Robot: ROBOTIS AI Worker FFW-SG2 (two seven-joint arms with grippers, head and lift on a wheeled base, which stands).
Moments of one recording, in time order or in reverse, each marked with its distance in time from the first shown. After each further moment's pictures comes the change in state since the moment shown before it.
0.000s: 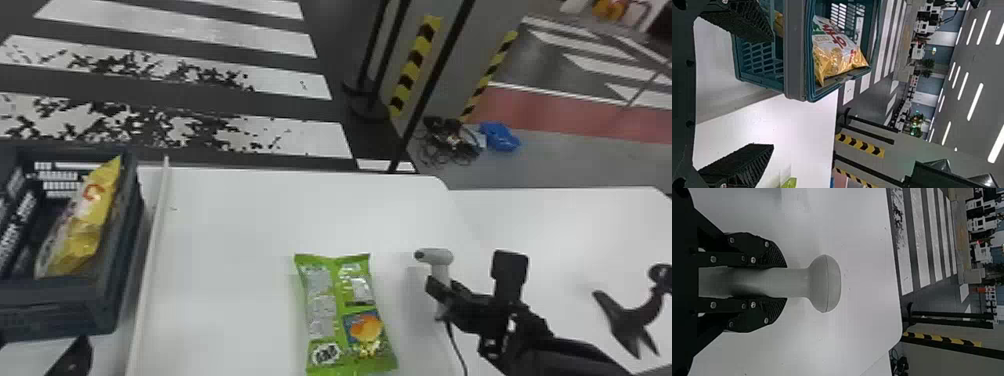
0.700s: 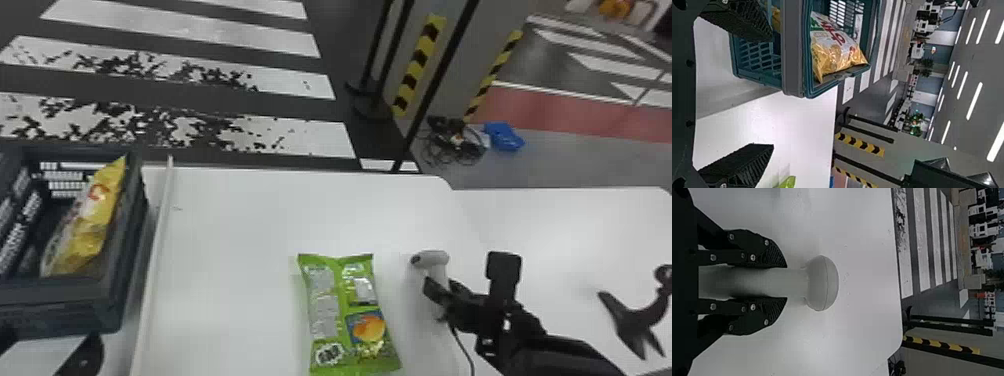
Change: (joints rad) left arm -0.008 -0.006 -0.014 -0.003 -0.010 0.004 0.005; right arm -0.032 -0.011 0.023 0.079 0.023 -0.048 0.001
